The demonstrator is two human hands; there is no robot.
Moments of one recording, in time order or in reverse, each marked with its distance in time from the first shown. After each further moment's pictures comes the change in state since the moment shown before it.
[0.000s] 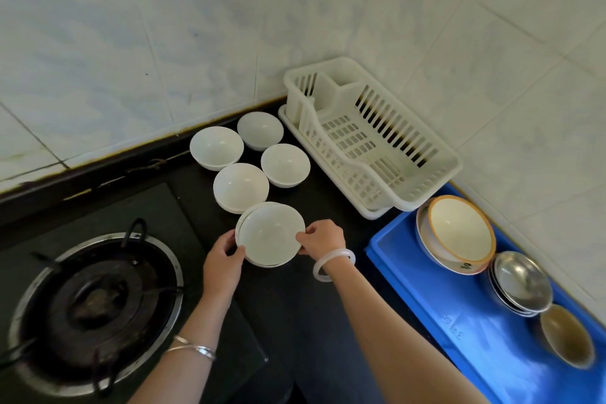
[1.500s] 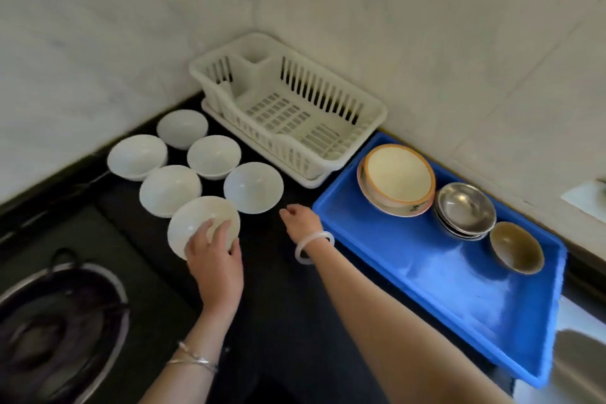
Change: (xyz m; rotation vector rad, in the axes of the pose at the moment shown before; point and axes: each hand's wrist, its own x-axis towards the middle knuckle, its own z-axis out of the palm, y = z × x) left_hand -0.073 0.016 0.080 0.728 0.172 0.546; right_hand 0.015 0.078 -0.048 0.152 0.007 -0.015
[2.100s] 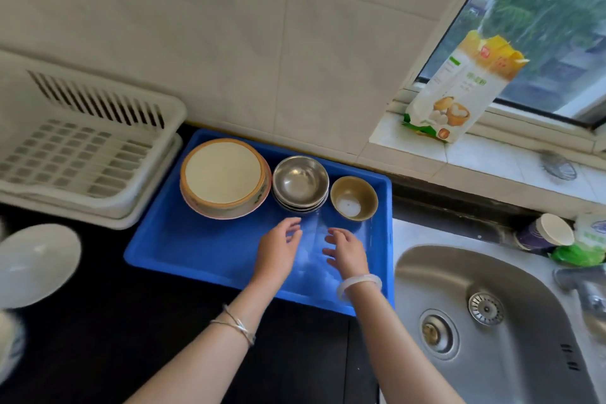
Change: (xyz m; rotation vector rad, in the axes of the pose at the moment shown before) left_hand -0.123 0.244 0.181 -0.376 -0.935 0.303; right_hand -0.094 0.228 -0.217 0.779 0.642 0.359
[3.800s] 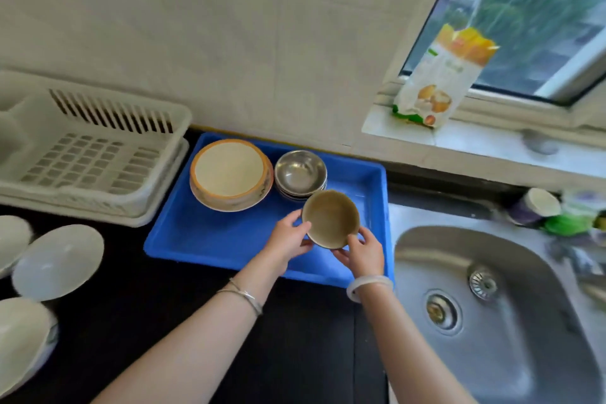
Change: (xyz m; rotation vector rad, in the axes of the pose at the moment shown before) left_hand -0.030 0.026 -0.014 -0.479 -0.189 -0.304; right_hand -0.041 0.018 -0.011 0.335 0.159 0.006
